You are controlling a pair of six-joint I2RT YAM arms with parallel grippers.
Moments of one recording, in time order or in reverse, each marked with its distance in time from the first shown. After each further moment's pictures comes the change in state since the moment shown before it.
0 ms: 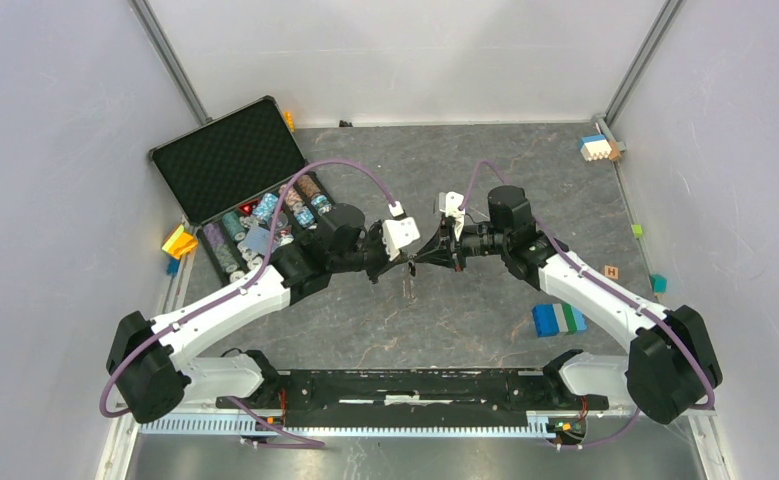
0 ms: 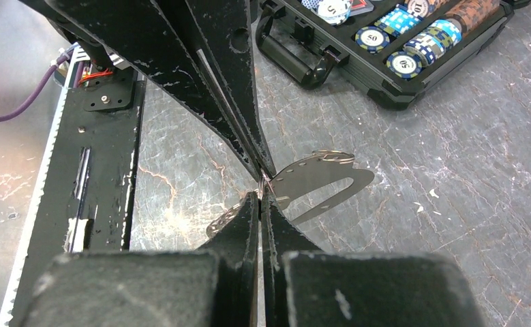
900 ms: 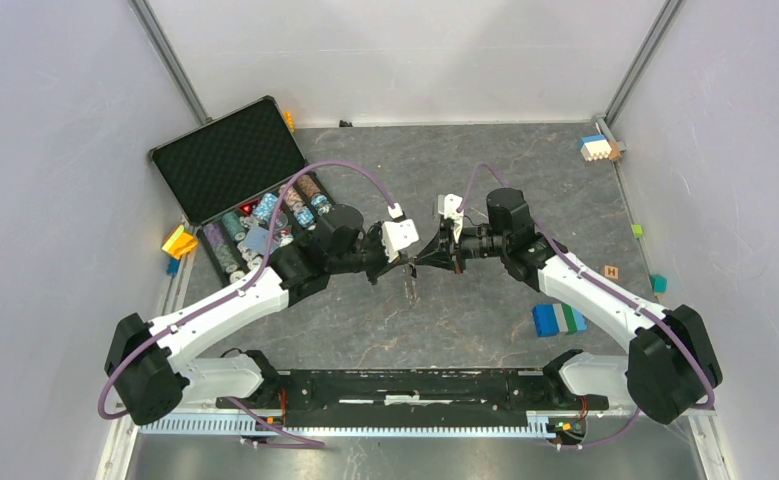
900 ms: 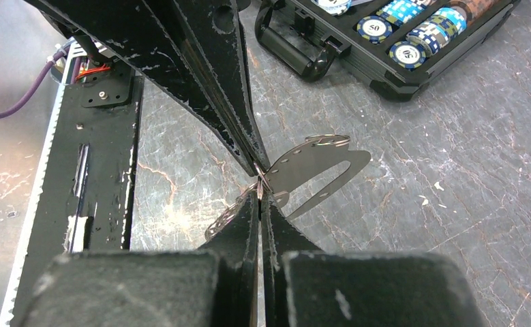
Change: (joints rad) left arm -0.002 -0.013 -0.008 0.006 0.019 0.012; right arm 0.005 0.000 -0.014 -0.002 0.016 0.000
